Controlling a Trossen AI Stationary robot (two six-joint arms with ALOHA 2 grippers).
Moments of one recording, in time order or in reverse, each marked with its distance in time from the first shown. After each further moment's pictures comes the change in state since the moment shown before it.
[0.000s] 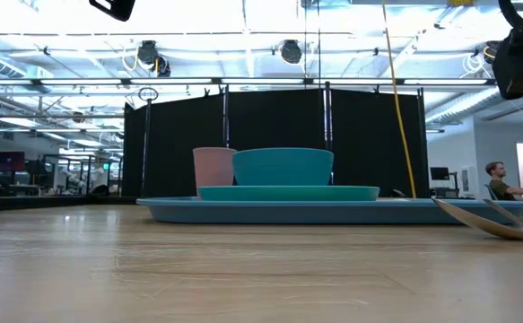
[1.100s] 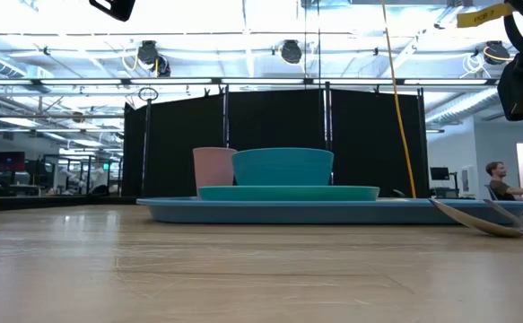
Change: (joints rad) left arm 0.000 0.000 0.000 0.000 0.000 0.000; right arm 0.001 -0.003 -0.110 0.151 0.004 0.003
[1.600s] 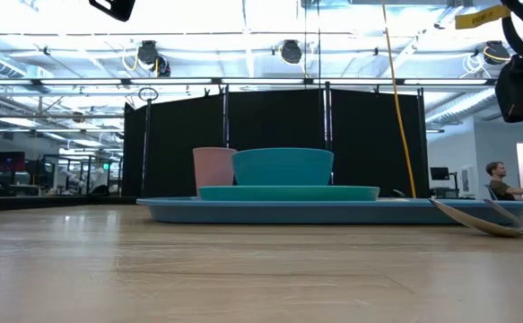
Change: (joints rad) left arm 0.000 0.000 0.000 -0.001 0.000 0.002; right arm 0.000 0.003 -0.002 0.030 -0.002 0.008
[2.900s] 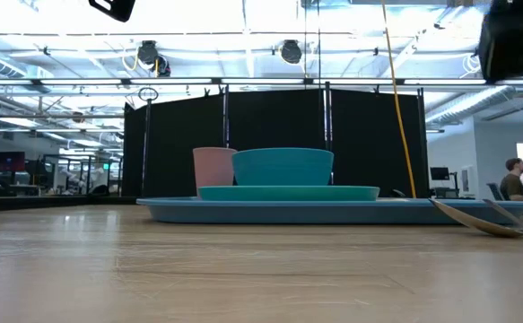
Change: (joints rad) left arm 0.000 0.000 0.000 -0.005 0.000 0.001; right arm -0.012 0.000 0.034 0.253 0.048 0.005
